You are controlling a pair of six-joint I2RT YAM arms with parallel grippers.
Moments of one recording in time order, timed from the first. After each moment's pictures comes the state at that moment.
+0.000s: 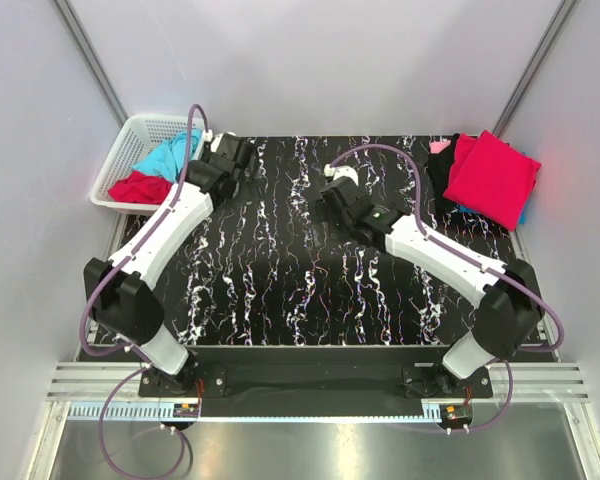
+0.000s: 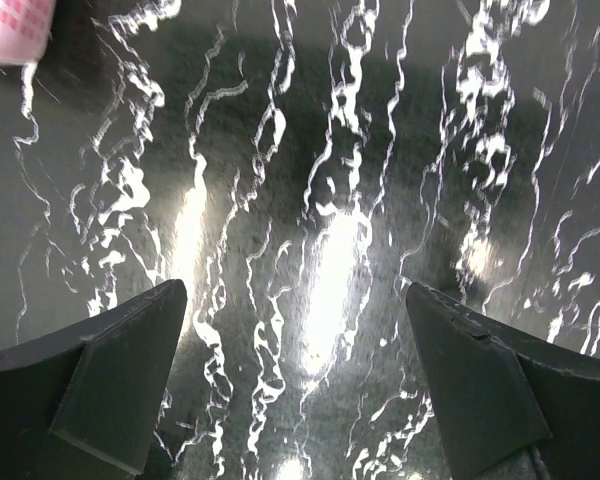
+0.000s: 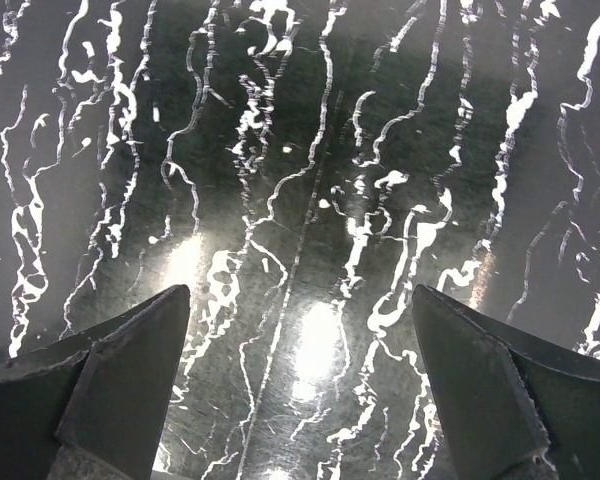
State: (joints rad) left arm -0.44 1.61 1.55 -0.90 -0.35 -0.57; right arm 0.76 1.58 1.35 -0.62 0.30 0.41
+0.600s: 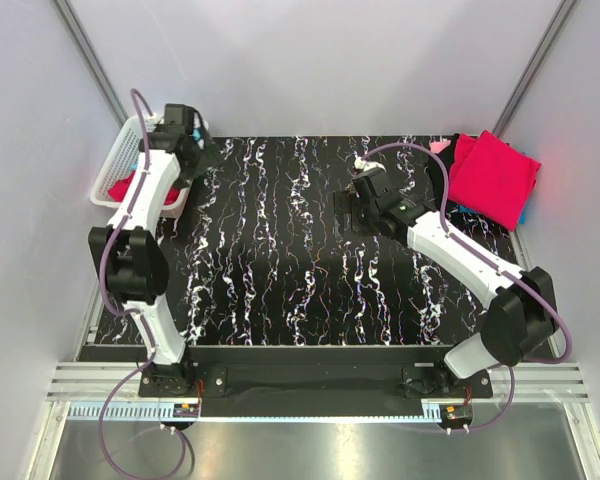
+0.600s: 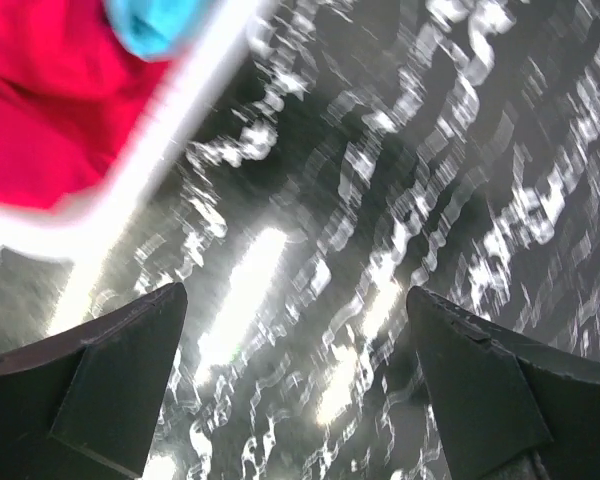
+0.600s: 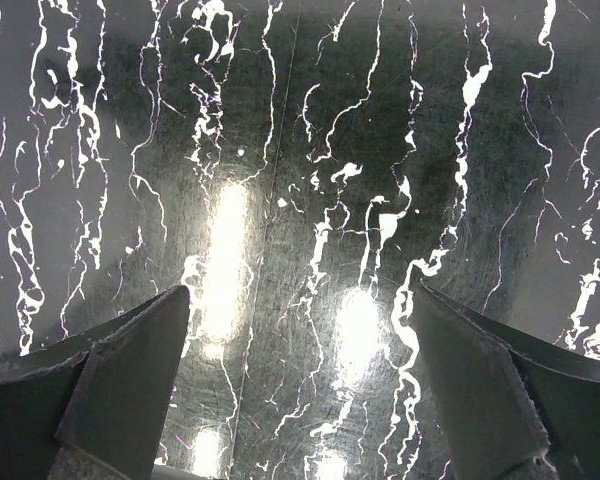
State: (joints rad) left arm -0.09 1.86 1.81 -0.86 -0.15 -0.58; right arm 0.59 1.51 1.26 -0.60 0.16 0.42
